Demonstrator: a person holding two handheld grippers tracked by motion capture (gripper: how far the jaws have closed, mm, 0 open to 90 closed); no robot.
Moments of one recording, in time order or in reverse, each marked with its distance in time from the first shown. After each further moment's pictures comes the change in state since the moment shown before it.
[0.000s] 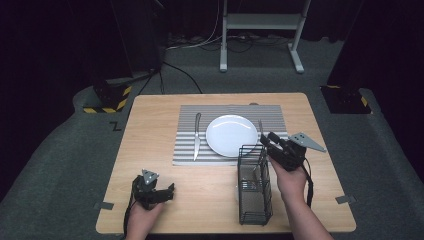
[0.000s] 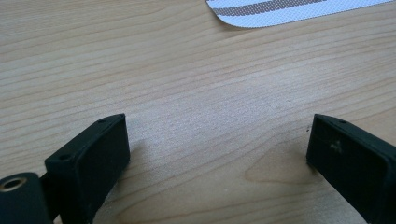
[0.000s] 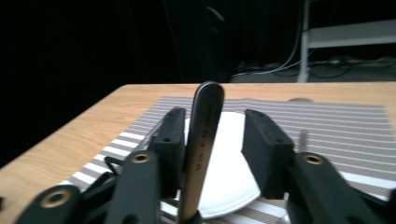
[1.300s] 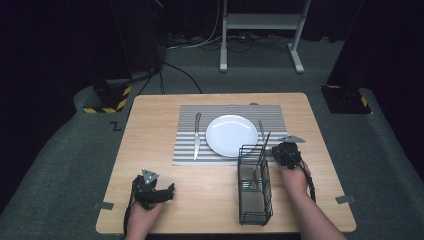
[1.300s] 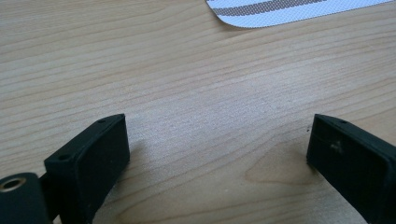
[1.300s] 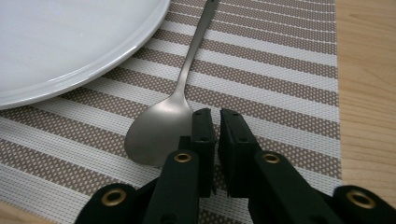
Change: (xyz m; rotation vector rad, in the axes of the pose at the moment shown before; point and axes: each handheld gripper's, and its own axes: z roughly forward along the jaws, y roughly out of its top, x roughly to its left) left arm 0.000 0.000 0.000 -0.001 0.000 0.000; right arm -0.070 -0.060 0.059 0.452 -0.298 -0.141
